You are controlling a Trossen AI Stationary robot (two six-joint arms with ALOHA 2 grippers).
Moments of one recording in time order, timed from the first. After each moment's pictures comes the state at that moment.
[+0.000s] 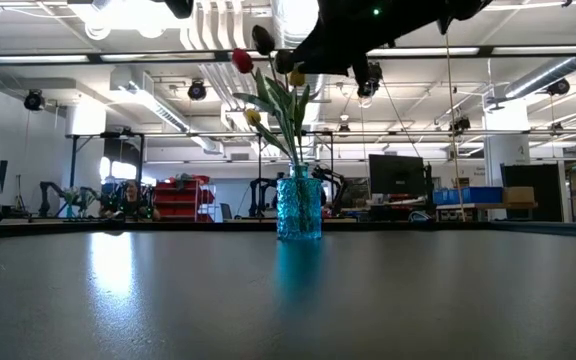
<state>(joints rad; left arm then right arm) 0.30 0.95 0.95 0.05 0.32 -0.27 -0.15 1.47 1.02 0.22 0.23 0.11</state>
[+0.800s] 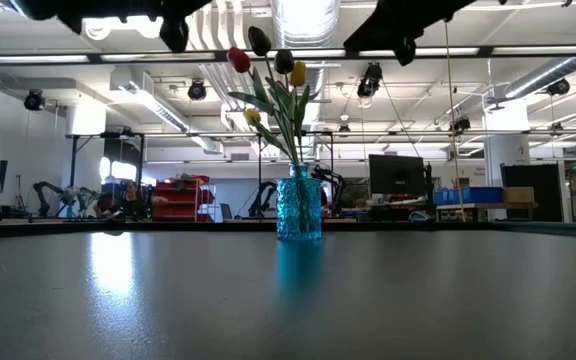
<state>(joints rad) 0.32 0.89 0.68 0.28 0.32 -0.19 -0.14 1.18 0.95 -0.14 0.10 0.06</state>
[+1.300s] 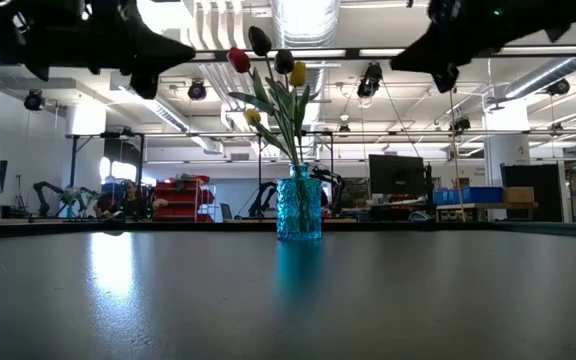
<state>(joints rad) 0.44 0.71 0.37 0.40 0.30 -0.19 -0.26 0.86 0.61 -0.02 -0.06 0.12</state>
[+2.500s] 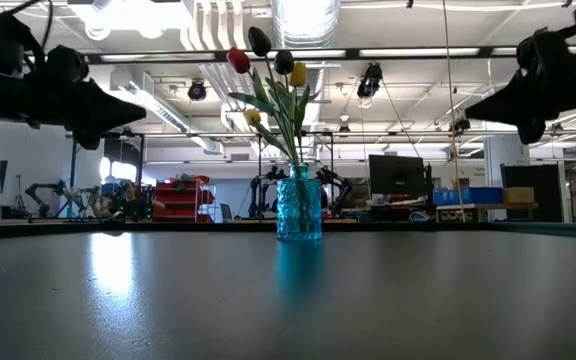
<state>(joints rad) 0.61 0.07 0.01 0.09 0.25 -0.18 -0.27 0.01 0.14 -0.25 0.13 0.25</state>
